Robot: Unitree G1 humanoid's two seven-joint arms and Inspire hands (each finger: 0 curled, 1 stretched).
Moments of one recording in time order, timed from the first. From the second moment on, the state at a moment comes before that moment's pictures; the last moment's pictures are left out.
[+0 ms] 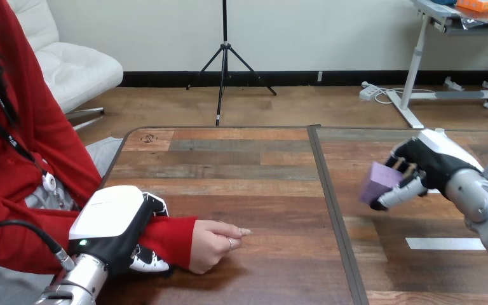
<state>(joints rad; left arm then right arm) -0.06 0.54 -0.27 0.26 0.75 -0.15 0.14 -0.78 -0.54 0.31 1.21 -0.46 -0.22 0.07</state>
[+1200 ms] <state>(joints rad) -0.06 0.51 -0.25 0.22 0.73 -0.13 0.14 -0.79 -0.48 0.31 1.14 -0.45 -0.19 0.11</state>
